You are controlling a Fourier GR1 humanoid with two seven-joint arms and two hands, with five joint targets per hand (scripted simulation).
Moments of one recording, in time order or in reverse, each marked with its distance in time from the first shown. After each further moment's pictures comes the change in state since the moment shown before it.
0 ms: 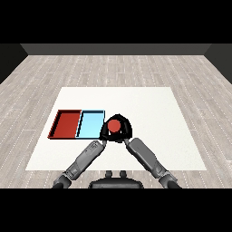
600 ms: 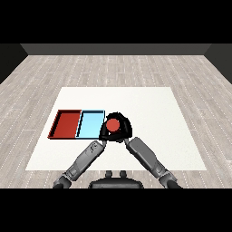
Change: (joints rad) left arm 0.012 -0.005 0.006 -0.028 0.021 0.025 -0.026; right arm -0.011 0.002 -0.008 -0.020 -0.018 0.041 0.005
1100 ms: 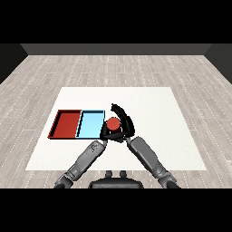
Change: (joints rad) left arm 0.000 -0.023 0.020 -0.007 -0.027 -0.035 -0.006; right arm 0.015 0.013 -0.058 -0.060 0.075 0.047 0.055
